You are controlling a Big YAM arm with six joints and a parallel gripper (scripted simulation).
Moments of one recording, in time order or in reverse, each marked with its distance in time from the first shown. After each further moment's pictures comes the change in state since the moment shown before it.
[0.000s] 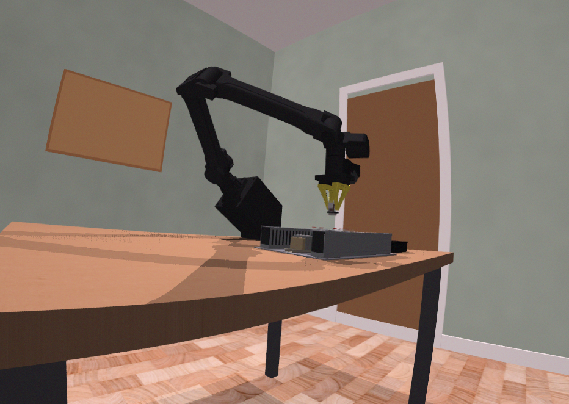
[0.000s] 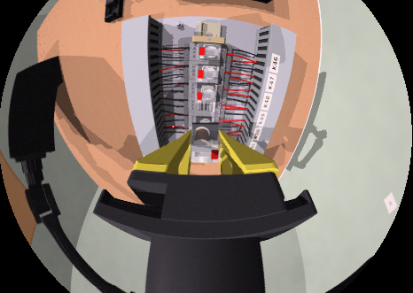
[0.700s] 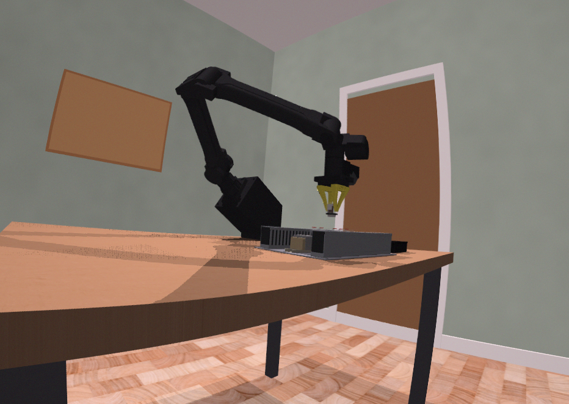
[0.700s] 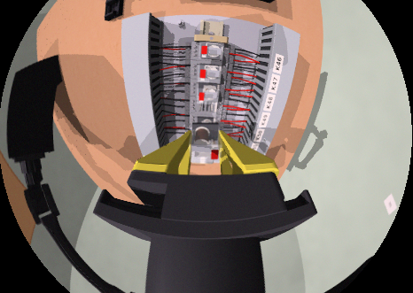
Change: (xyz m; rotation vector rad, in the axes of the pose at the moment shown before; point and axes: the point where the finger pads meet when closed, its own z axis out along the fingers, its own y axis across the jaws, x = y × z) arm 0.001 0.002 0.004 -0.002 0.002 -0.005
